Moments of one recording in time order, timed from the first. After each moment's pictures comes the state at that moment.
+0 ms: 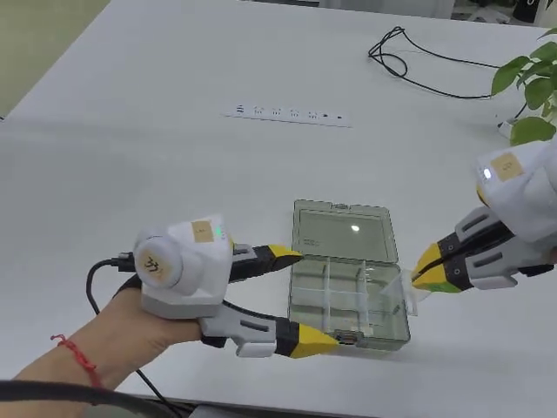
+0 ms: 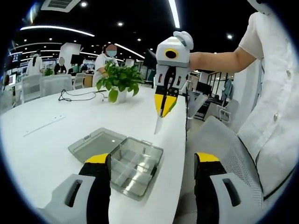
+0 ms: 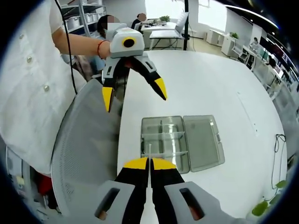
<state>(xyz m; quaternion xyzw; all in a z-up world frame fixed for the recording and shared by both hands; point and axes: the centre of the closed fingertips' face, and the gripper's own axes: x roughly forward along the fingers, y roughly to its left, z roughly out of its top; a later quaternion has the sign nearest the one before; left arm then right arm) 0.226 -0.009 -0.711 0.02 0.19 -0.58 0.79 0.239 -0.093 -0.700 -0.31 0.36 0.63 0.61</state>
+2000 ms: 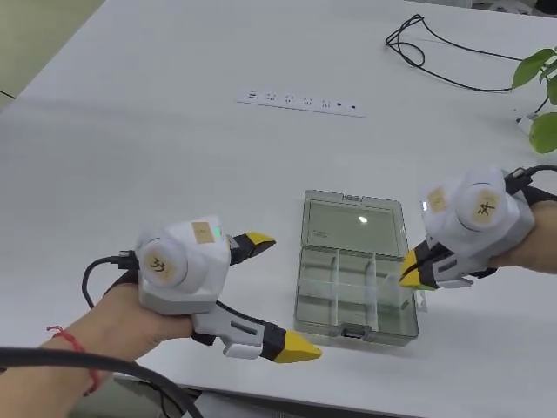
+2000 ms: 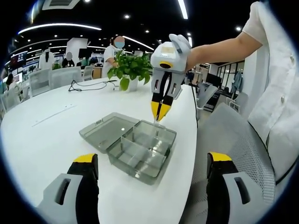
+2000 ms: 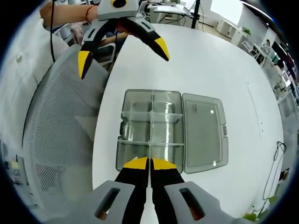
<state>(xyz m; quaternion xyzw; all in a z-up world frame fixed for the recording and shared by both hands) 0.234 0.015 -0.743 0.05 0.22 -0.54 0.81 0.271 -0.097 -0.777 -0.40 0.39 0.61 0.56</state>
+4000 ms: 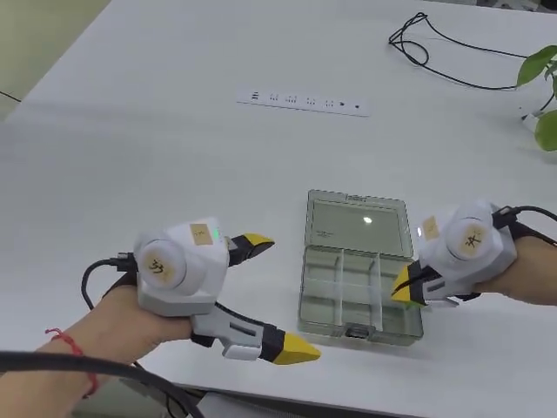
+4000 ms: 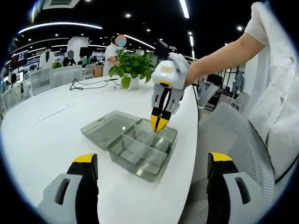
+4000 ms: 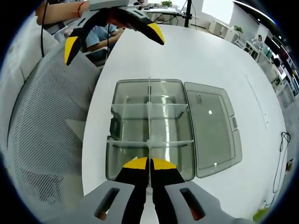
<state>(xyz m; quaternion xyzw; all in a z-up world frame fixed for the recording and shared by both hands) 0.234 0.021 -0.744 0.05 0.23 -0.54 0.81 0.271 -0.096 -0.819 -0.38 0.38 0.60 0.59</state>
